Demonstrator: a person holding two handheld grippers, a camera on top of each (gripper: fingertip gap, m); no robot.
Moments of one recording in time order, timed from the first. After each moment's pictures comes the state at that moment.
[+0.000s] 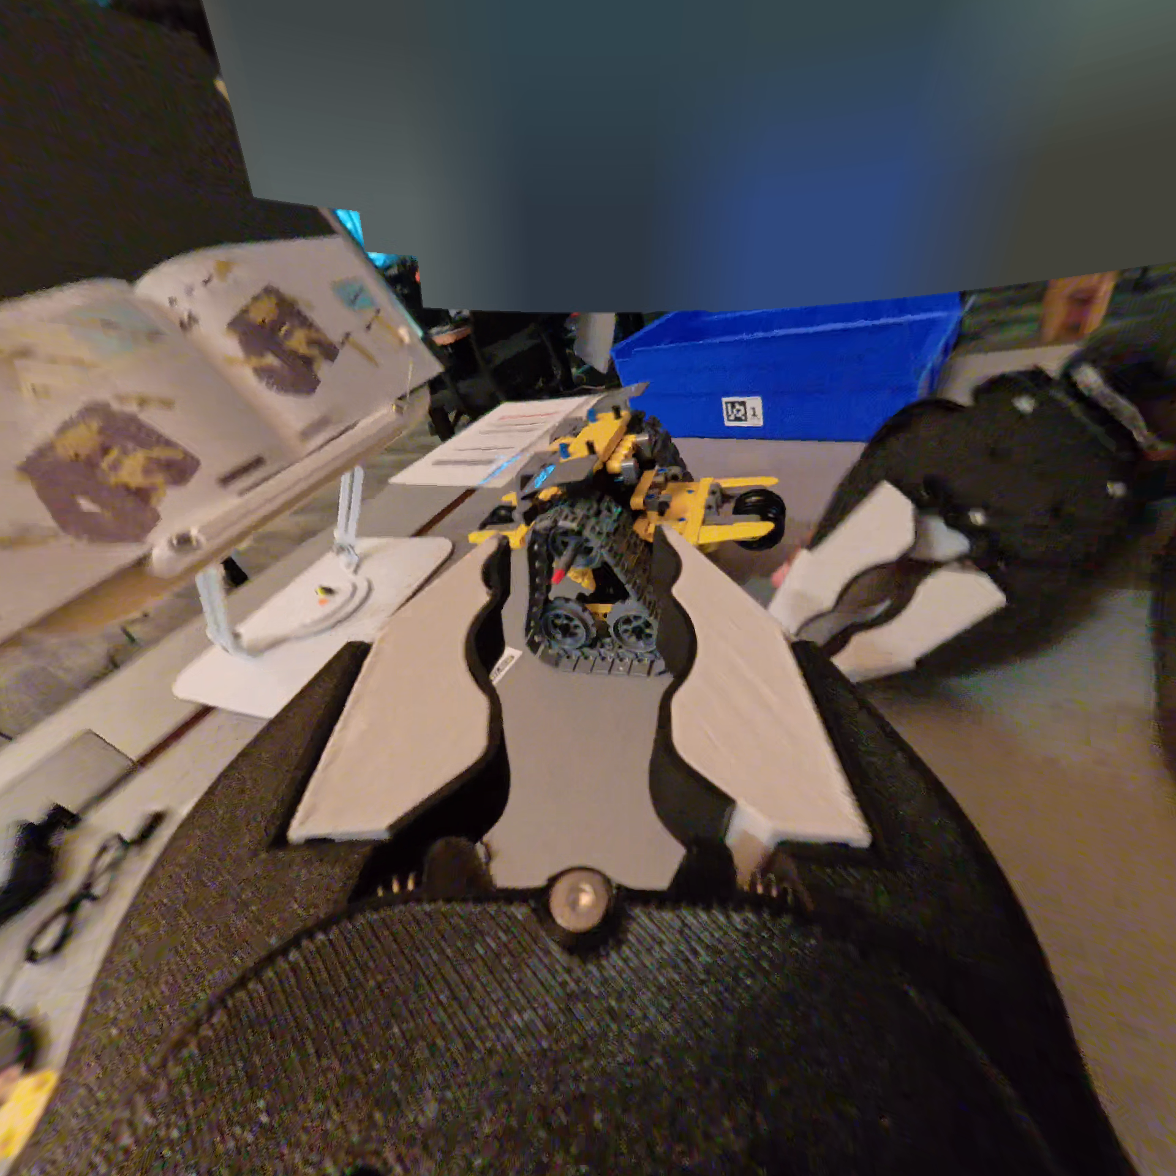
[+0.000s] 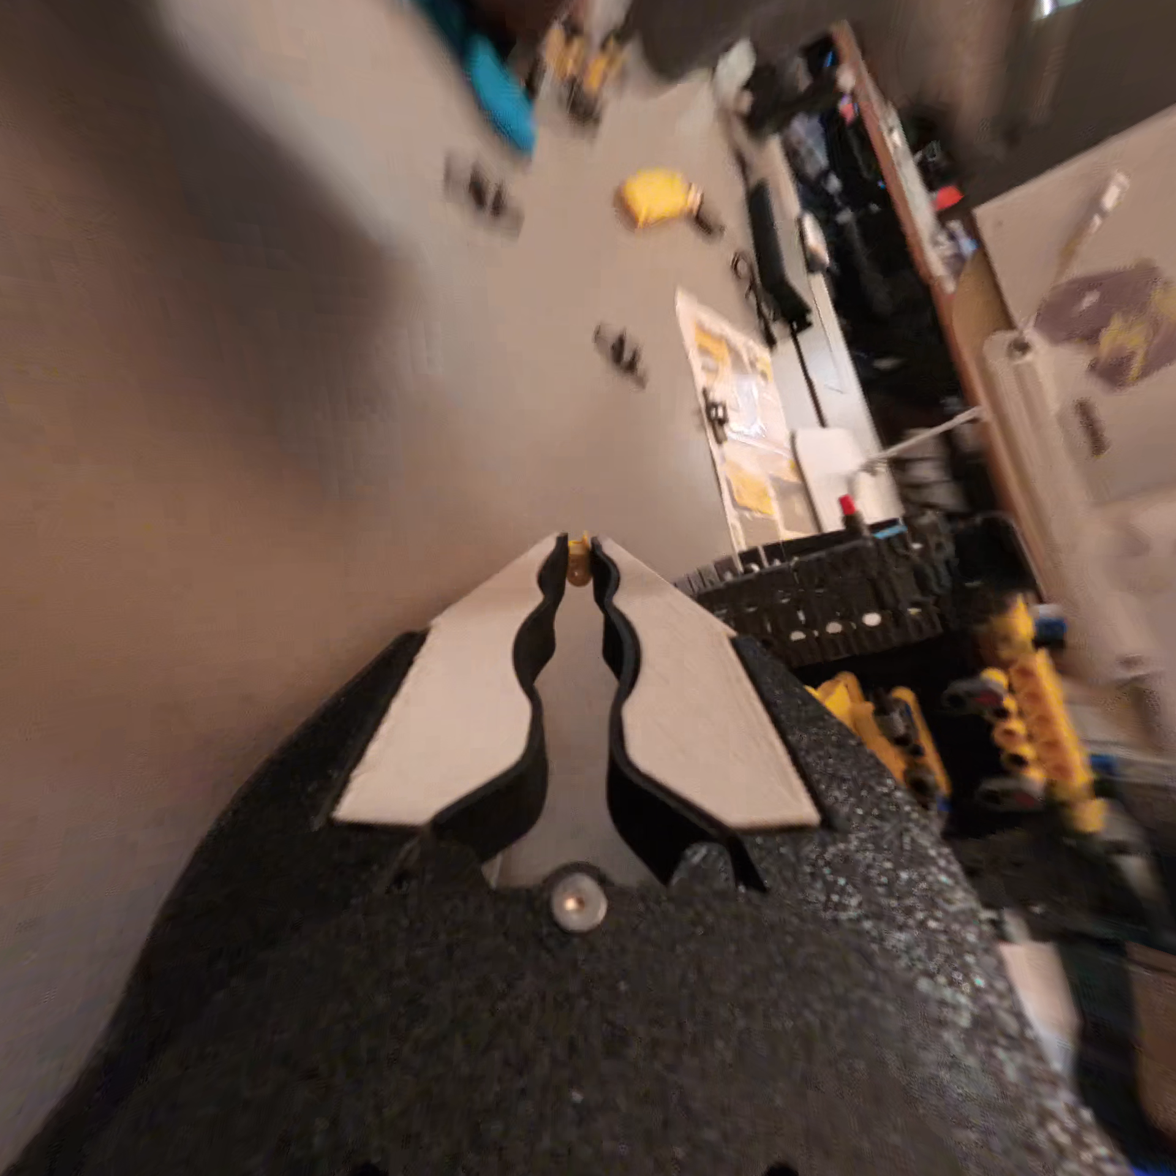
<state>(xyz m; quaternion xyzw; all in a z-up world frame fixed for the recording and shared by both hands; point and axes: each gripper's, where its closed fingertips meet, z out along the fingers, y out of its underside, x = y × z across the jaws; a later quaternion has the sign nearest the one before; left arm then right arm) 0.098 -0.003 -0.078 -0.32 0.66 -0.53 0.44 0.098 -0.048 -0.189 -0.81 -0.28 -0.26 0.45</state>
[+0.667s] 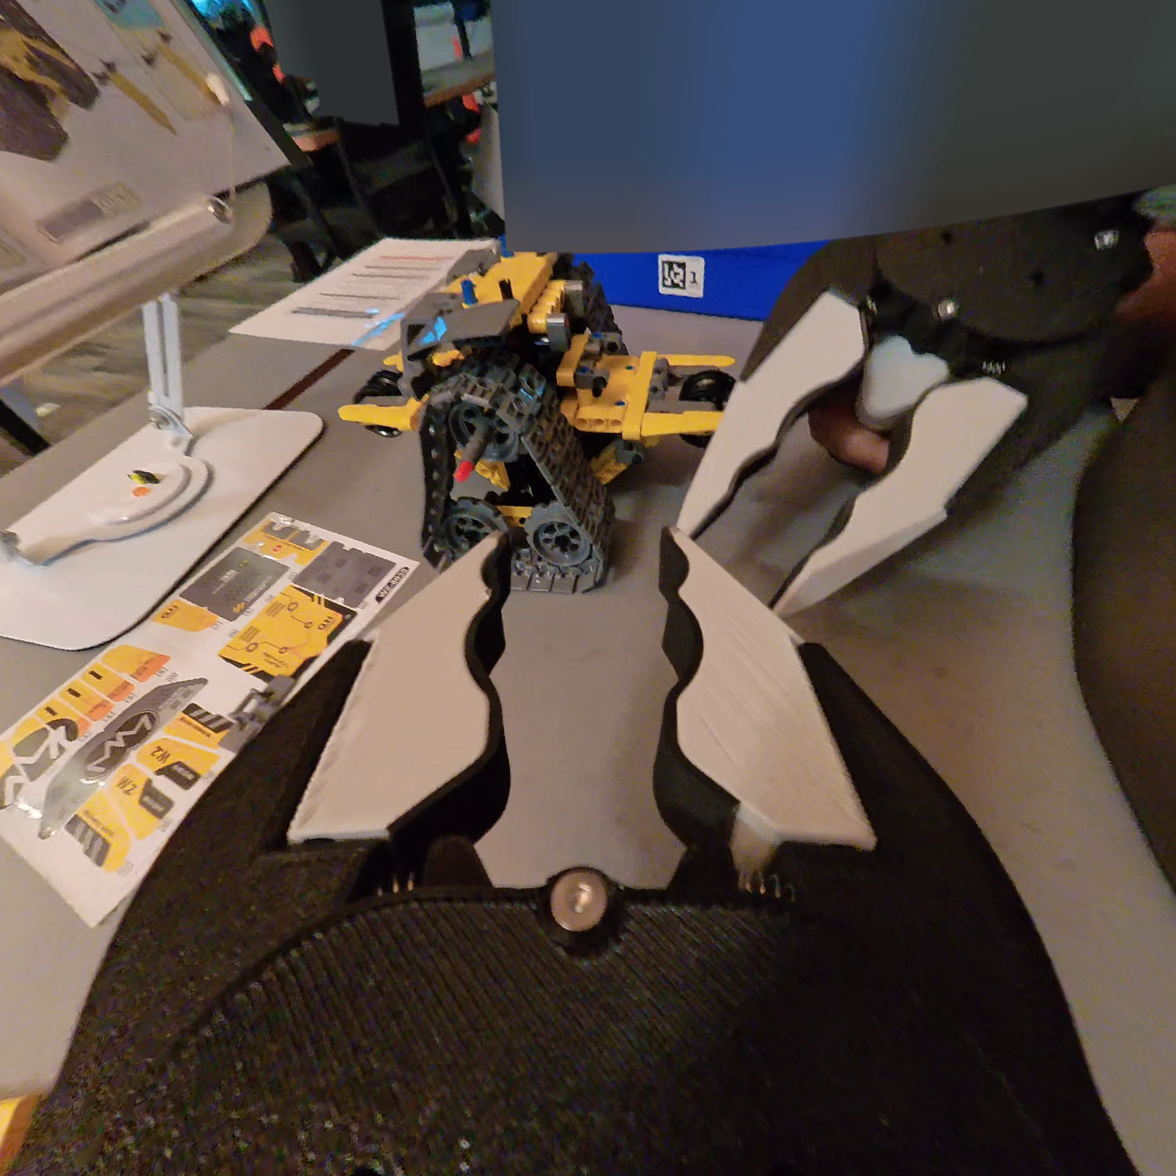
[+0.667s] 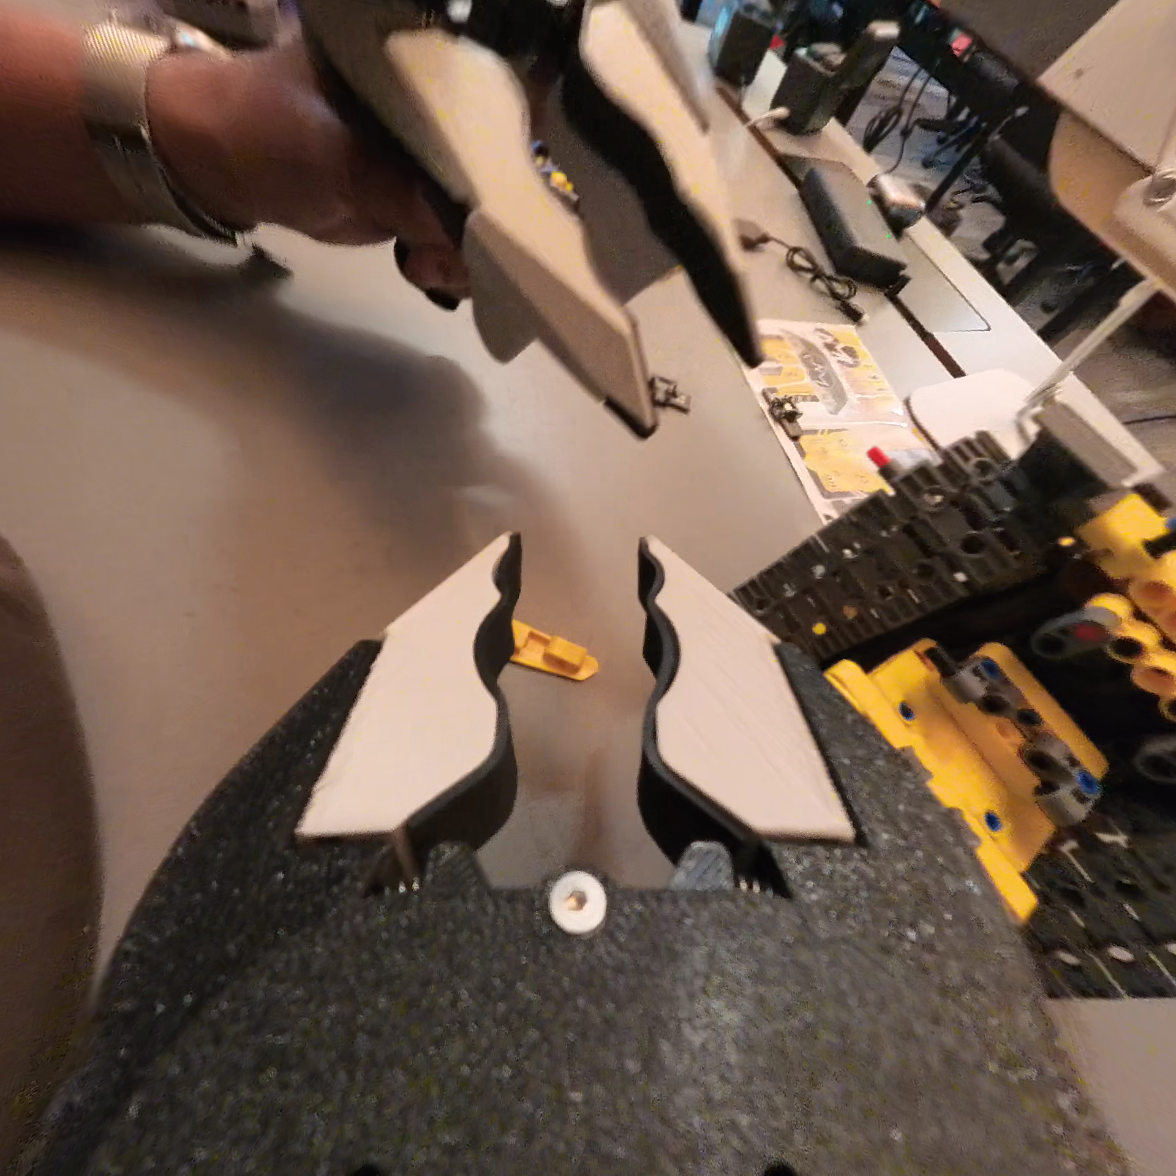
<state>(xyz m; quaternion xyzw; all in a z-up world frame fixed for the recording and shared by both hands) 0.112 -0.022 -0.135 -0.36 0.72 -0.50 0.32 0.091 -0.052 -0.171 -0.84 -0.17 -0.06 0.51</state>
